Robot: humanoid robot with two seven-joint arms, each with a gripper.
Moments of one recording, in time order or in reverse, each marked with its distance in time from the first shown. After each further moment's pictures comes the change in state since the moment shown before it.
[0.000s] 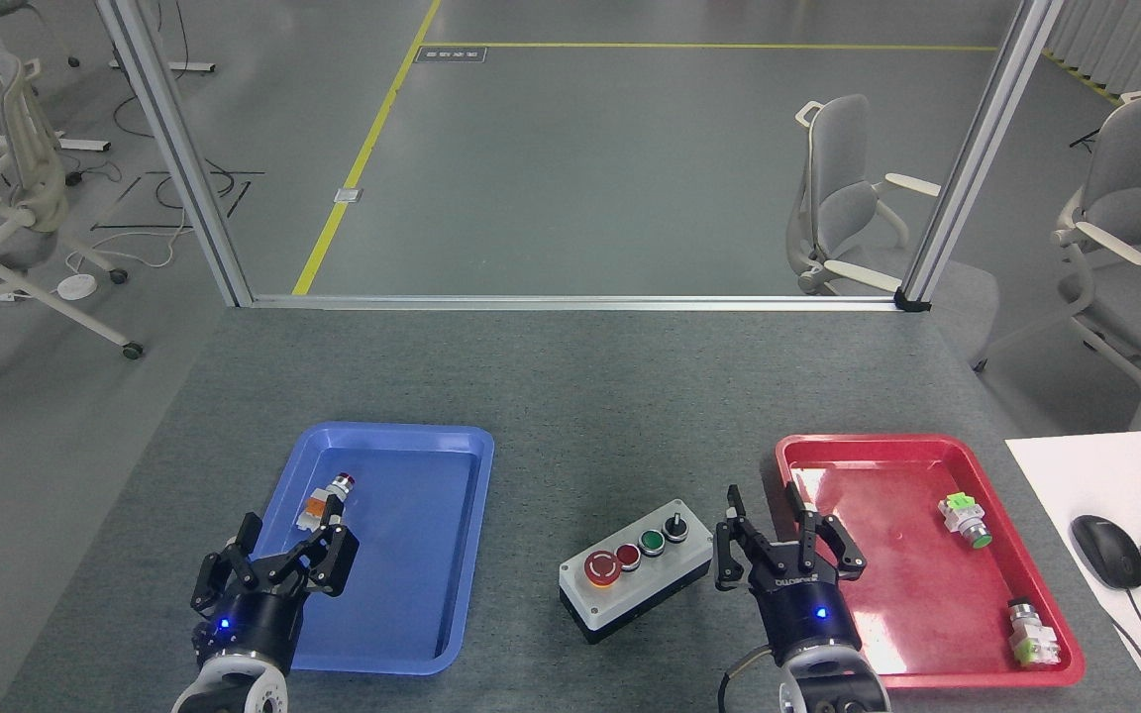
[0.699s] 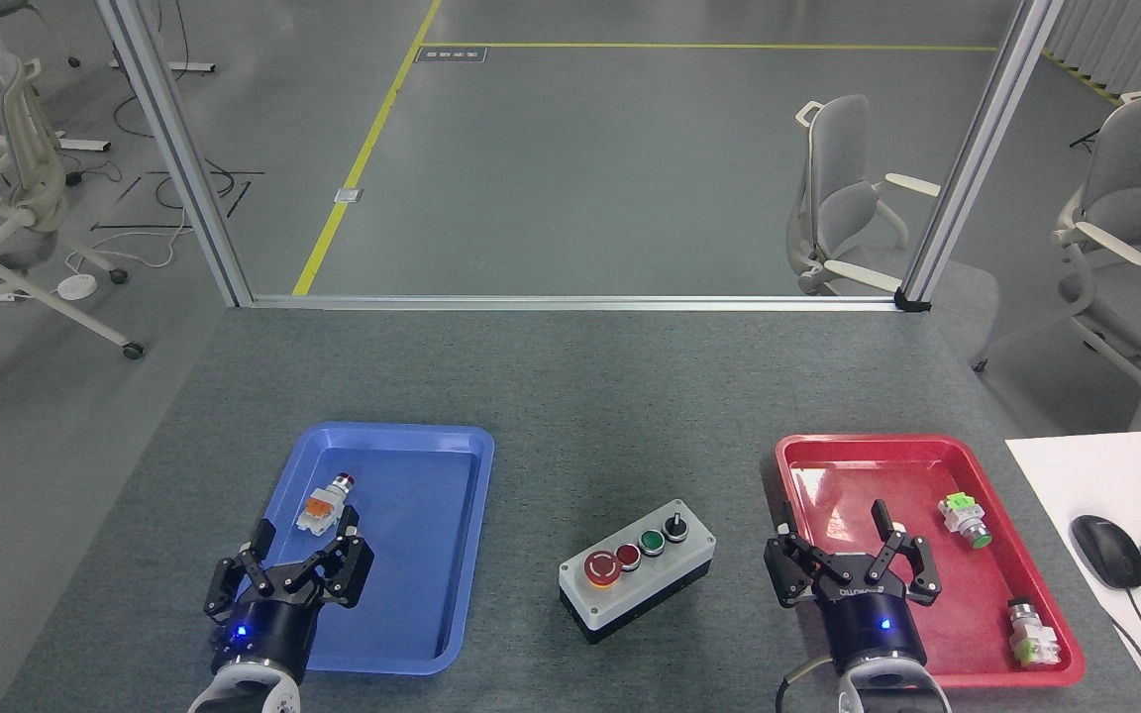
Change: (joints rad) left arm 0.010 -0.011 -0.021 0.003 -0.057 0.004 0.007; right arm 0.041 -0.063 -0.082 -0.038 -0.006 0.007 0.010
